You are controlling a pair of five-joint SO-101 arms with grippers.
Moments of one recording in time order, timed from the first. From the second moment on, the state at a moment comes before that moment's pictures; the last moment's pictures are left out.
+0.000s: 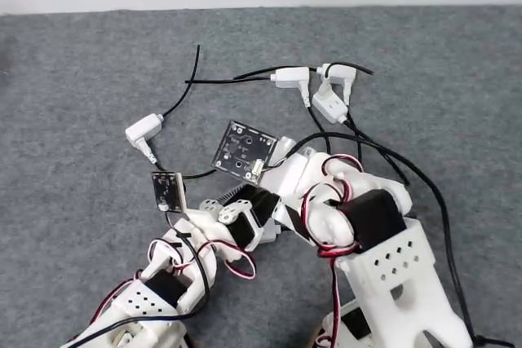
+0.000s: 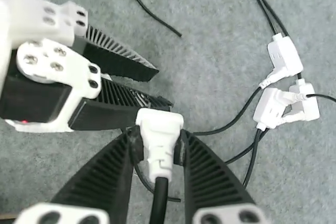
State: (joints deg) left arm 31.5 -60.5 96.6 -3.6 45.8; right arm -30.9 -42.9 22.6 84.6 39.1
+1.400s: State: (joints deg) left arm -25.3 -64.4 93.7 19.9 16.9; right arm -38.6 -10.8 10.3 92.8 56.8
